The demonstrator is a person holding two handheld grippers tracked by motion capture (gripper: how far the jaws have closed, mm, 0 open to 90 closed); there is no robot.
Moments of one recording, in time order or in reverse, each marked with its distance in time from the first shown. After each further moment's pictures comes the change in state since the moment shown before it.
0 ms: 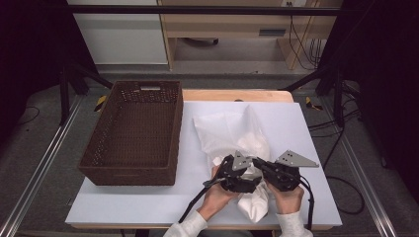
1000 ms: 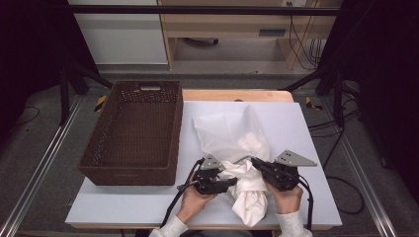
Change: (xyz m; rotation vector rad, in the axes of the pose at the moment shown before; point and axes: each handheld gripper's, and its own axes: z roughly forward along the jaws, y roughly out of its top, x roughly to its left) left arm 0.036 -0.039 -0.033 -0.009 -0.062 -0.166; right arm 0.000 -0.001 0.004 0.018 0.009 0.001
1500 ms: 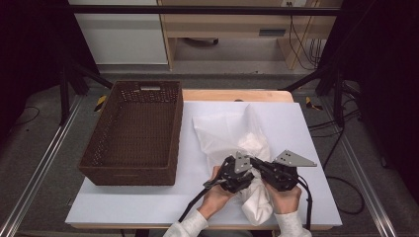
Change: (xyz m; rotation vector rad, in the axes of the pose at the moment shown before) left arm -0.041 0.033 0.048 0.049 0.133 0.223; right arm 0.003 0.001 0.000 -0.023 0.014 0.008
